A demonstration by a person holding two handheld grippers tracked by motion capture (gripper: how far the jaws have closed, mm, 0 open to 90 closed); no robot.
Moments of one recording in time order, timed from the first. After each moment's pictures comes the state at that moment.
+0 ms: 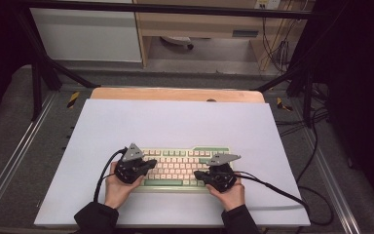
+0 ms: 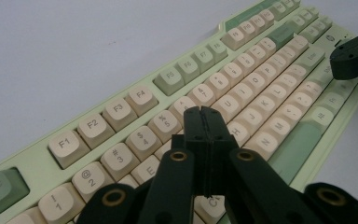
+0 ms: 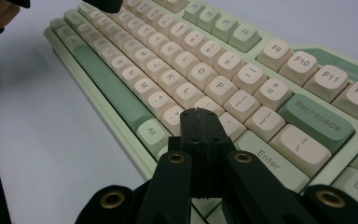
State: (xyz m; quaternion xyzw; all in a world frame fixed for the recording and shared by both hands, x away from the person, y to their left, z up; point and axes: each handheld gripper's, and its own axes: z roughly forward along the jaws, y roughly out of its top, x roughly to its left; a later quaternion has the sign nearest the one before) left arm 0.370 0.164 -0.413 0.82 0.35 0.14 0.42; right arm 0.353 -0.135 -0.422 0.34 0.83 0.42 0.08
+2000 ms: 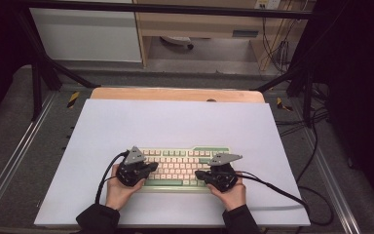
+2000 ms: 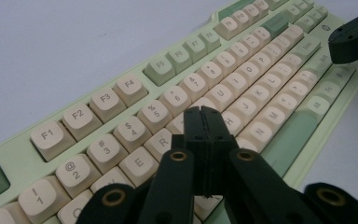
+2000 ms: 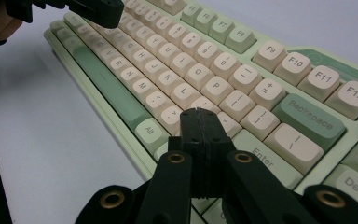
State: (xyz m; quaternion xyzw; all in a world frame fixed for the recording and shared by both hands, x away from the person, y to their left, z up) left arm 0.365 0.164 -0.420 0.83 0.34 0.14 0.42; right arm 0.353 -0.138 -0.420 0.35 0.83 0.43 0.08
